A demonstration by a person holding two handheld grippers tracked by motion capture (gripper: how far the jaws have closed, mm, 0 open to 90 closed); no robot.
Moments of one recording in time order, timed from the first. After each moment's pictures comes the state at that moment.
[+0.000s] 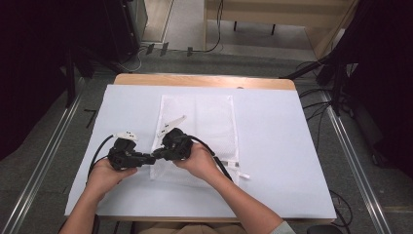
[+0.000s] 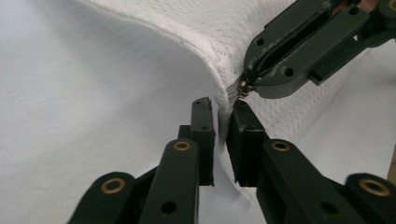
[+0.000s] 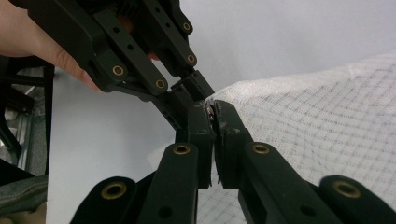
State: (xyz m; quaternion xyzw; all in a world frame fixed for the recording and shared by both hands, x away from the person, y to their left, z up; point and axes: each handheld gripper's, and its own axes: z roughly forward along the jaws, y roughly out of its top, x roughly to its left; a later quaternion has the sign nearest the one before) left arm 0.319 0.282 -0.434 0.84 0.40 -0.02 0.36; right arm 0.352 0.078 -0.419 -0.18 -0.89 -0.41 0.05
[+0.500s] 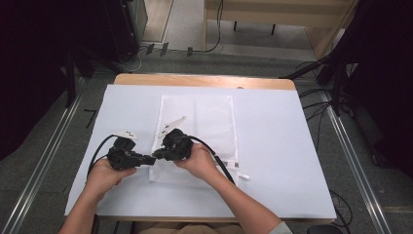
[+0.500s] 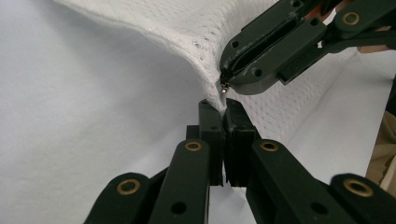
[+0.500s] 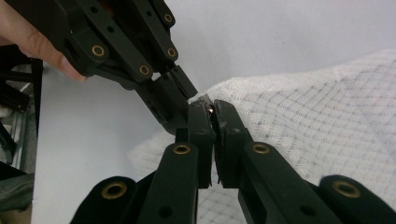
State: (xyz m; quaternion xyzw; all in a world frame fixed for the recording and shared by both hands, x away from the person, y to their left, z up) left arm 0.320 0.283 -0.431 0.84 0.42 -0.05 0.35; right arm 0.355 0.079 -0.427 -0.18 -0.89 -0.41 0.05
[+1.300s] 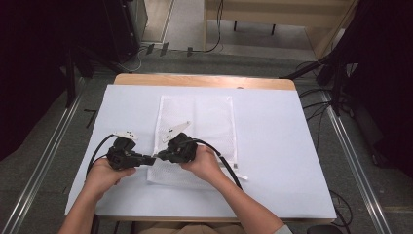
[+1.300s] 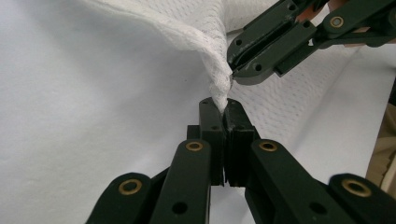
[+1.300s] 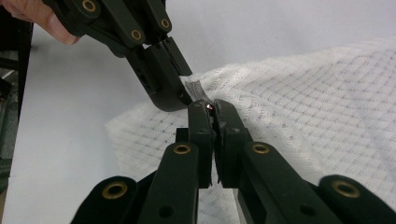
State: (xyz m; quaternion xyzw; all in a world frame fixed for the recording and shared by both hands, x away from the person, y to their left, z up) left arm 0.318 0.282 -0.427 0.85 0.41 -0.04 0.35; right arm 0.350 0.066 -0.435 -0.15 -0.90 -0.42 0.02
